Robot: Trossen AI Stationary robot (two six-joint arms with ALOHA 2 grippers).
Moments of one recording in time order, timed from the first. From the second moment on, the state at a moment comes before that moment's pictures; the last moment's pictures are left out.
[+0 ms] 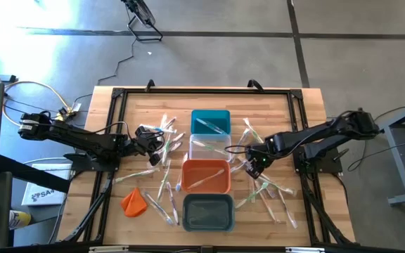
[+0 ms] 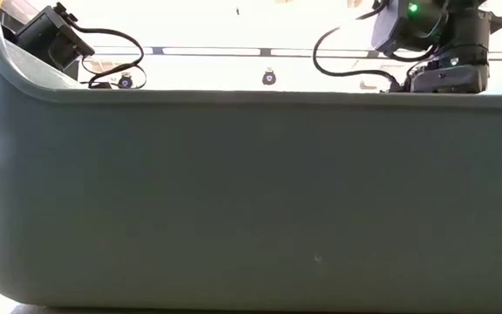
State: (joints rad) left arm -0.05 0.95 0.21 0.02 -0.47 -0.40; right arm 0.11 1.37 0.73 -0.71 -0.07 0.89
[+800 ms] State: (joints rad) left arm -0.05 0.95 0.21 0.01 -0.46 -0.40; right arm 0.11 1.44 0.73 -0.69 -0.06 0.83
